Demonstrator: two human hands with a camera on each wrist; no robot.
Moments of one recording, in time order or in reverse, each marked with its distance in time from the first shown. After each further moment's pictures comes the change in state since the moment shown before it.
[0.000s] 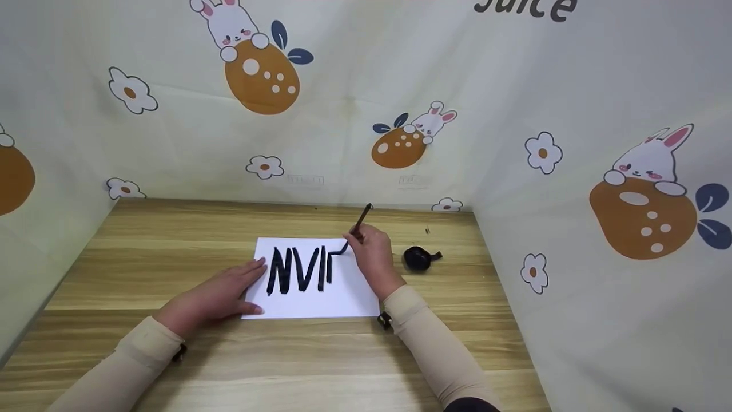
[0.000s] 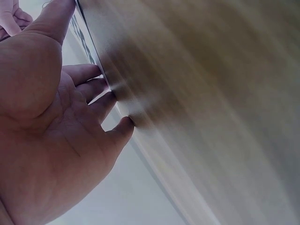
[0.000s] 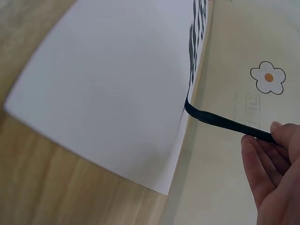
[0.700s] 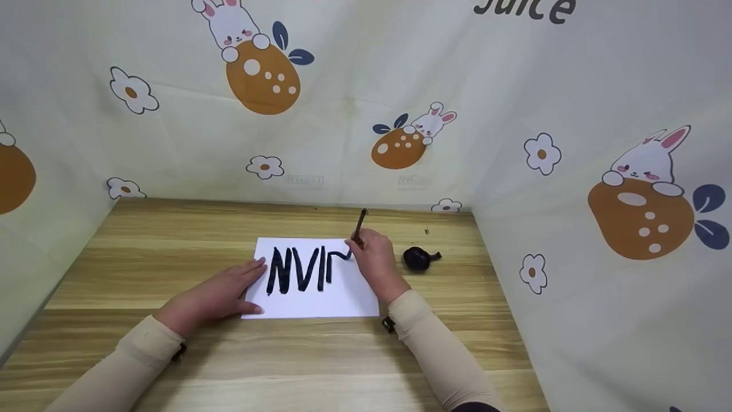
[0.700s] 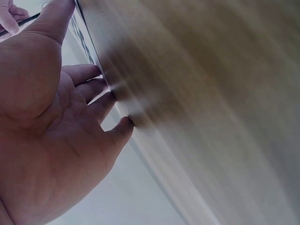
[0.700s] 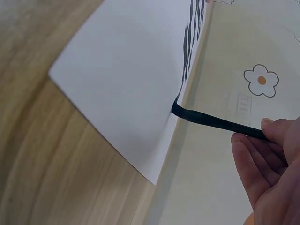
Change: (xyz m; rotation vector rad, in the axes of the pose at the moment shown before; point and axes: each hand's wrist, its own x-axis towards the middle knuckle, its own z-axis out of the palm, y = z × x) left_hand -0.003 0.004 -0.003 -0.024 -0.004 -0.012; right_hand -0.011 -0.007 -0.012 -0.181 -0.046 -0.094
